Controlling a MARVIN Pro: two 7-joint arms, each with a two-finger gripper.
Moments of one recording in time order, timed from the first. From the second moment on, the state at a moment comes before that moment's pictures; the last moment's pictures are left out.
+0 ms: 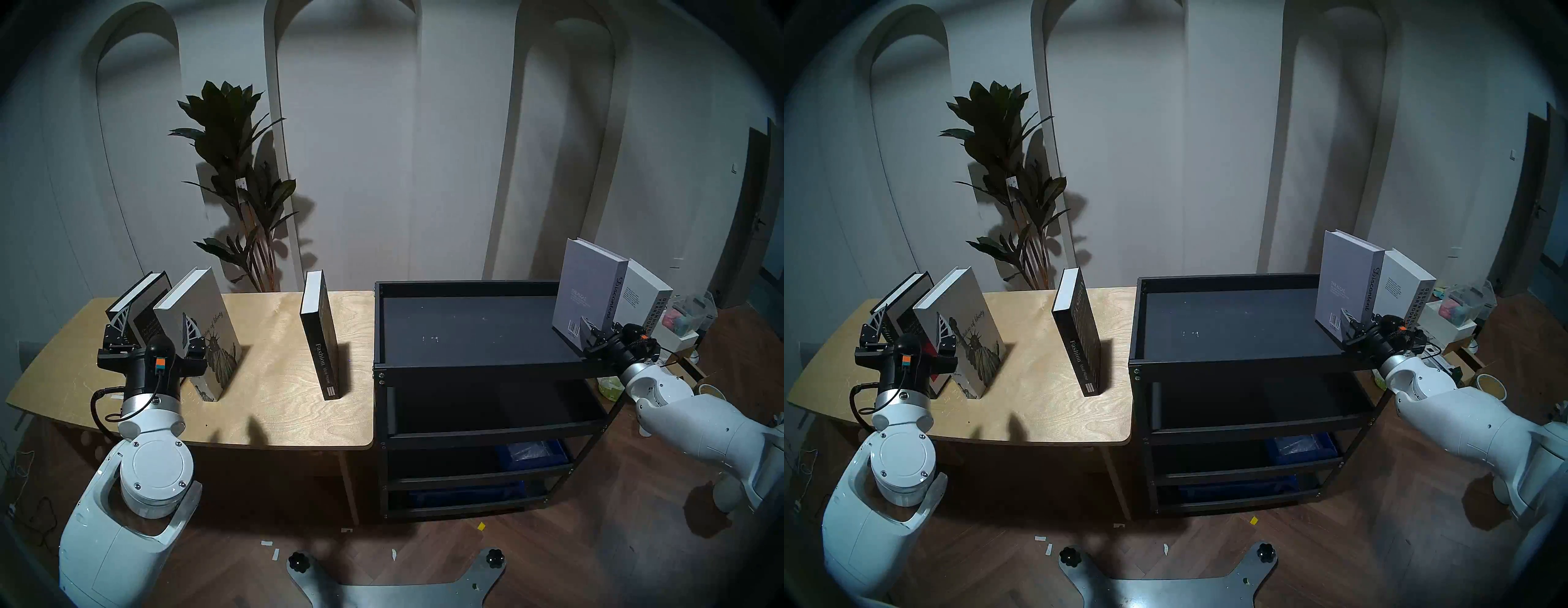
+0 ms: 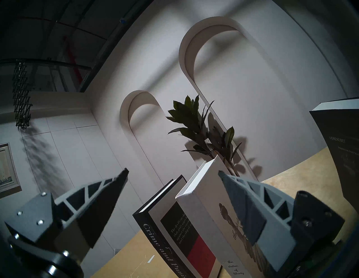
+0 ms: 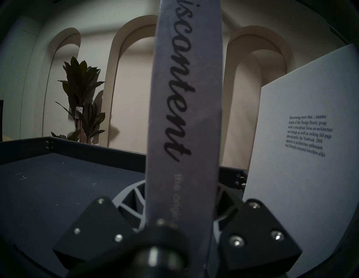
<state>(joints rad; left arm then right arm) 2.06 -0.99 -1.68 -2.17 0.06 0.23 0.64 -0.99 -0.54 0.55 -0.99 1.23 -0.67 0.19</state>
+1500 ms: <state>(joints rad) 2.03 -0.95 -1.64 -2.22 0.08 0.27 0.63 -1.02 -0.49 0.54 -1.09 1.29 -0.69 0.16</state>
